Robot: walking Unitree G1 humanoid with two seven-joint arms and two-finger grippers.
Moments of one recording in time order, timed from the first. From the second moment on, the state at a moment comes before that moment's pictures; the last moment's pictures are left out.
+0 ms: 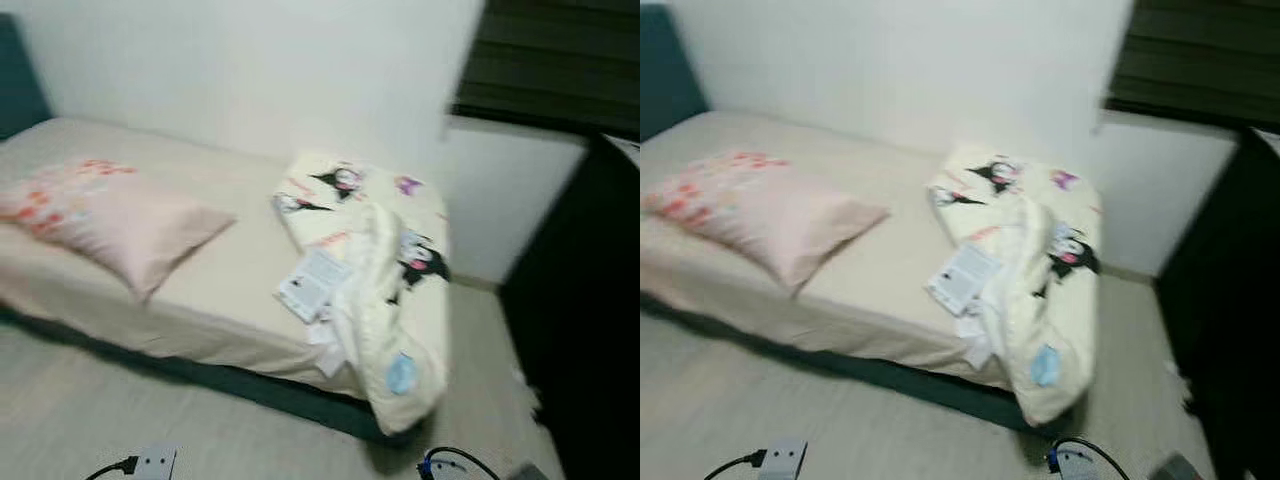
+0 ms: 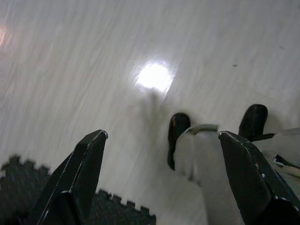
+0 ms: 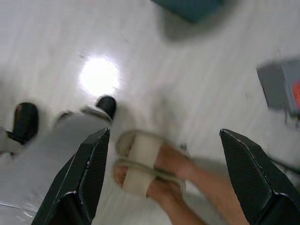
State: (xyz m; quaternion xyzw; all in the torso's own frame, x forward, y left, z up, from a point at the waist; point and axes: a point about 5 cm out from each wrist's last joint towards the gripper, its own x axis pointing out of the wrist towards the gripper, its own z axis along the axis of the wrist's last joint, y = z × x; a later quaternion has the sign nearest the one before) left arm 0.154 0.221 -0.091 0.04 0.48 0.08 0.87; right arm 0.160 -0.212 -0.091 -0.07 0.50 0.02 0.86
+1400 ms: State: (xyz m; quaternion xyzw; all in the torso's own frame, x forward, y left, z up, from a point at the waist) left arm 0.151 0.227 -0.090 0.02 0.48 0.08 0.87; right arm 0.173 -0.217 -0.083 -0.10 0.48 0.07 0.87
